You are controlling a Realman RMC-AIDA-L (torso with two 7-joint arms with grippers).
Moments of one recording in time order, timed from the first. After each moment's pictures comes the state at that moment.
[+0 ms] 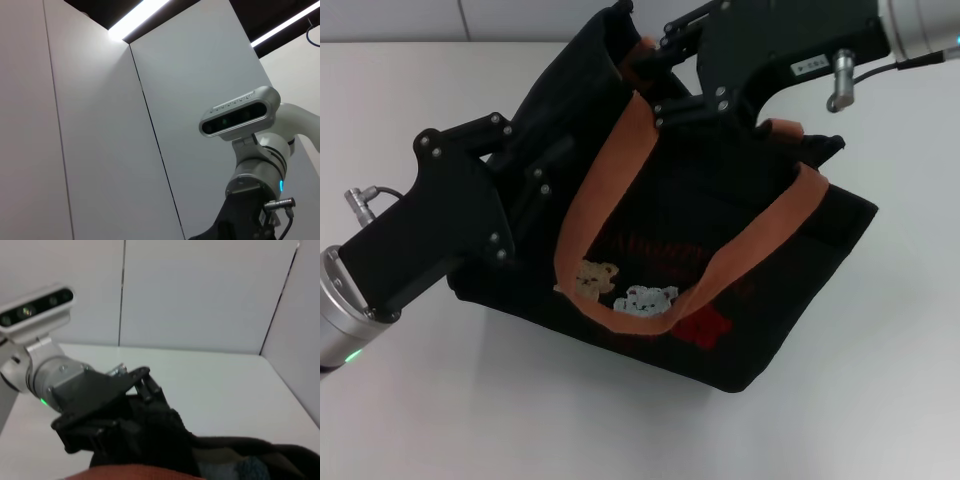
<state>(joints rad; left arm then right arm) -0.45 -2.07 0.55 0.08 1.58 1.95 -0.29 0.73 2.08 -1.20 -1.43 -2.02 -1.58 1.93</state>
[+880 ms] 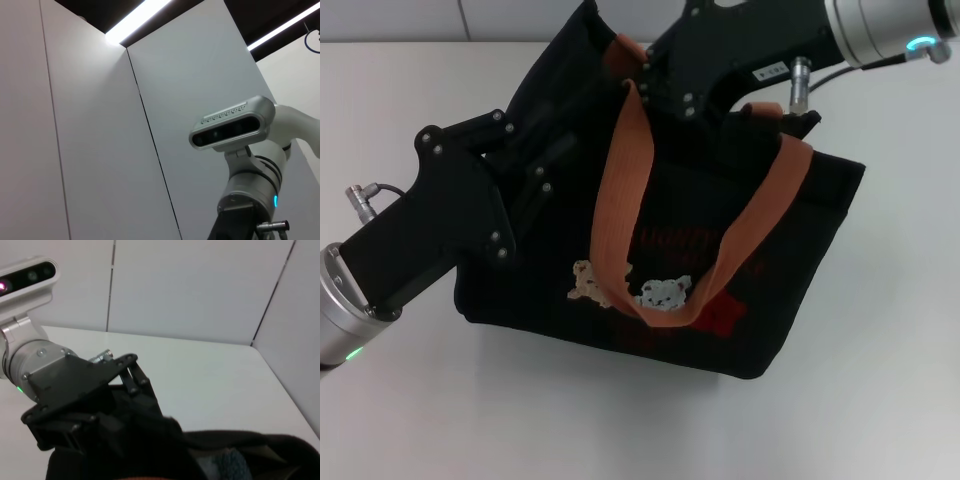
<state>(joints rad) -0.46 -2.07 0.55 0.08 1.58 1.96 -0.29 0.73 2.08 -1.30 -1.43 -2.06 -1.48 1.95</state>
